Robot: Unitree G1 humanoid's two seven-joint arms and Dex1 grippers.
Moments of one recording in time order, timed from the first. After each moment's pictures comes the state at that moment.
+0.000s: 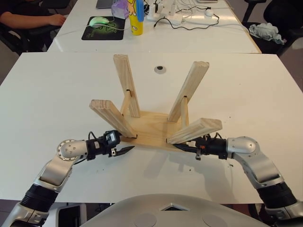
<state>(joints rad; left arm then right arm) 0.12 0.71 -0.26 -0.12 -0.16 -0.03 -0.88 0.10 -0.67 0.21 -0.17 0.23 0.12 1.00</state>
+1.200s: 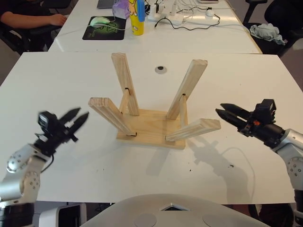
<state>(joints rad) 0.15 0.67 0.37 -0.18 -0.90 0.24 -0.65 0.16 -0.75 -0.30 -0.26 0.75 0.39 0.87</state>
